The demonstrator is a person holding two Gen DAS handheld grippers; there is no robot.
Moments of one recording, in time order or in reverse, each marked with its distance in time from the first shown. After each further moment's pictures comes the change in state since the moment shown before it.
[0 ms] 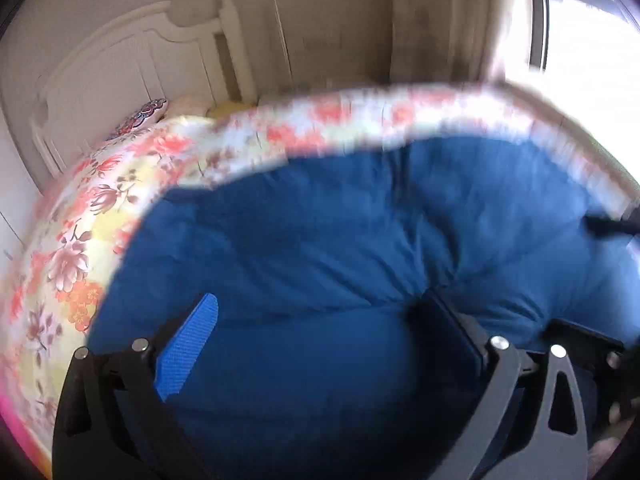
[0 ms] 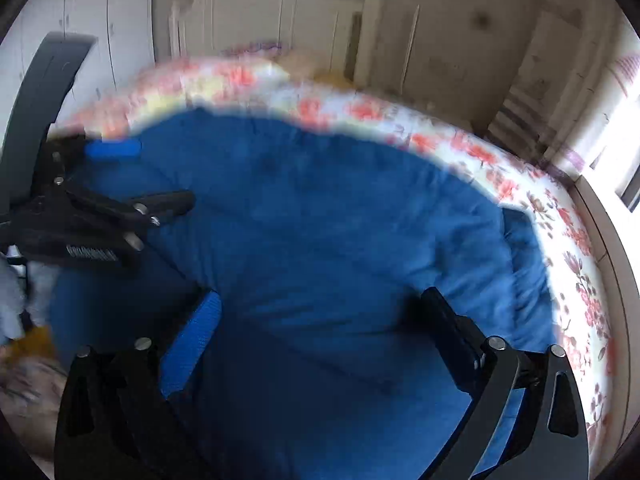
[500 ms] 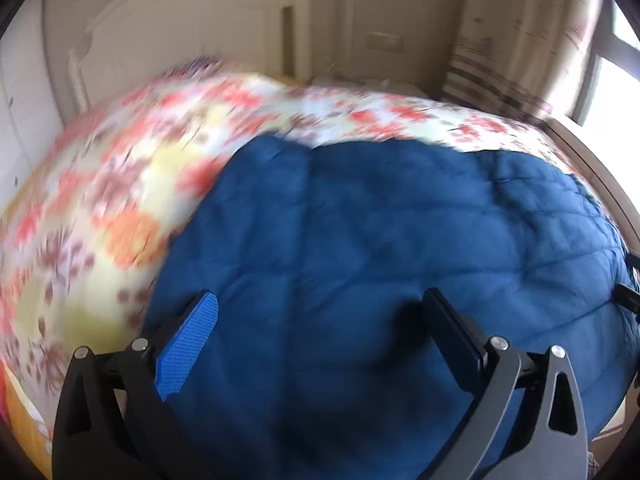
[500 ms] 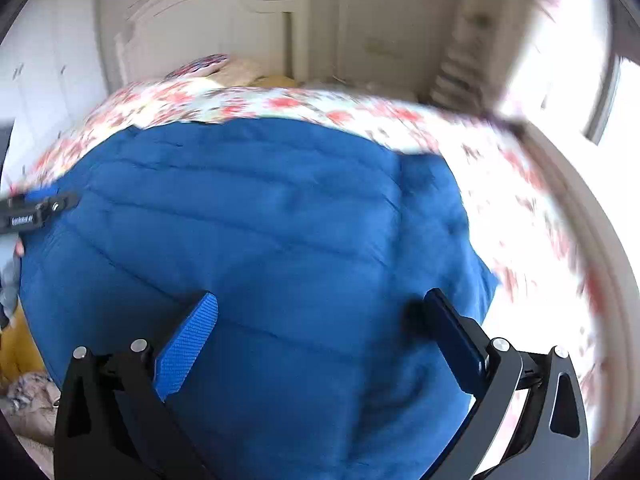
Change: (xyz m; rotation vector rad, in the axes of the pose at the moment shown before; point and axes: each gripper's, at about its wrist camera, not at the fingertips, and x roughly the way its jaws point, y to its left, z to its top) left arm -0.012 0.103 -0.039 -0.273 0.031 -0.029; right arm -0.028 -0.087 -0.043 0.241 0.008 -0.031
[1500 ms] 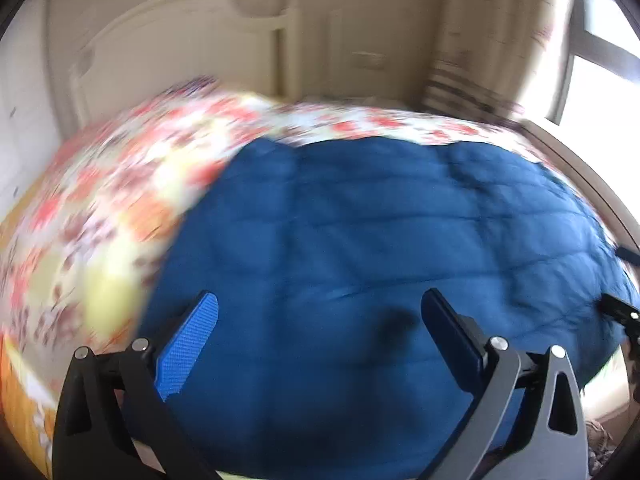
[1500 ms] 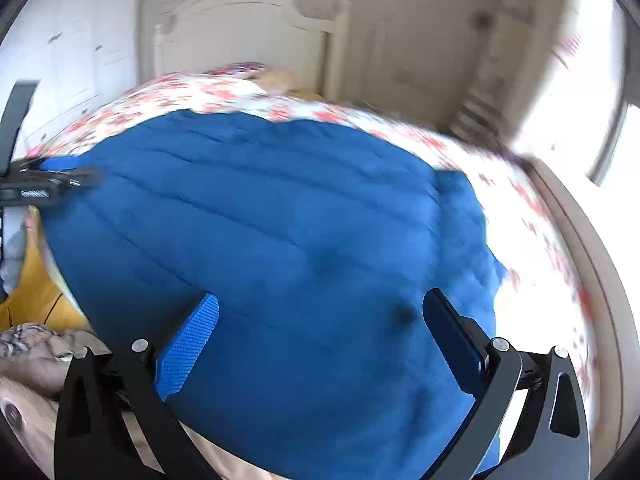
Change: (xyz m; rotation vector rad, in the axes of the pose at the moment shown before) left arm -0.049 -0.006 -0.041 0.023 -0.078 0.006; right arm -0.046 0.046 -0.045 -0.141 -0.078 -0.017
